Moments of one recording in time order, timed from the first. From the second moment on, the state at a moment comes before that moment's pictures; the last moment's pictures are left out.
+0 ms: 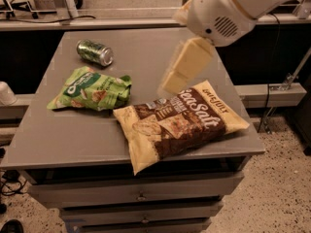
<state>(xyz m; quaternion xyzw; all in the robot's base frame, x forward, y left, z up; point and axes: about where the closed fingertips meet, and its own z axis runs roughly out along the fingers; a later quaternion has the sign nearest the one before) 0.472 -0.032 1.014 -0.63 0.70 0.11 0.32</state>
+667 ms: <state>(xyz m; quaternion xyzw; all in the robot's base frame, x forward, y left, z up) 0.473 0.020 1.016 -0.62 0.70 0.14 0.34</state>
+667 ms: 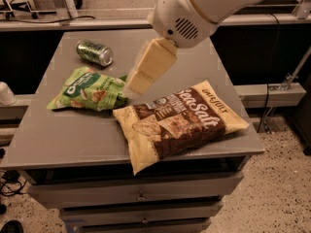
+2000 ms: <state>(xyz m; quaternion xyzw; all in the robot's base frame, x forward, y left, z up) 0.525 0.092 0.947 -0.59 0.68 0.17 0.40</state>
